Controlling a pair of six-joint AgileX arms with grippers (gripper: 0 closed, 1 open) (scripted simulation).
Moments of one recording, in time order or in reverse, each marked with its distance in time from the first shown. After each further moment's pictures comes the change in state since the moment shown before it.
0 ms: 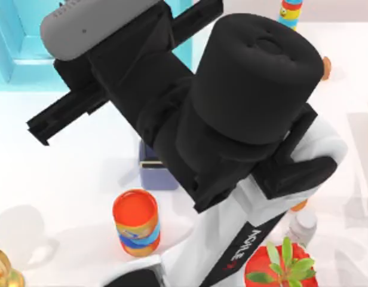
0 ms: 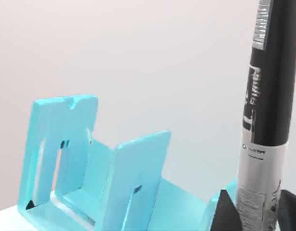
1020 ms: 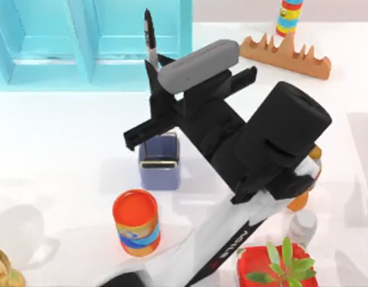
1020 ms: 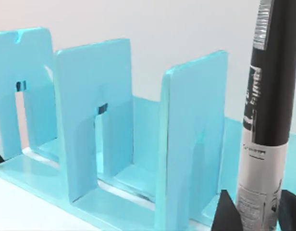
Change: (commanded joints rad) left arm 0.138 -0.313 0.144 -0.080 0.185 -0.137; right arm 0.000 0.000 0.000 0.000 0.000 0.000
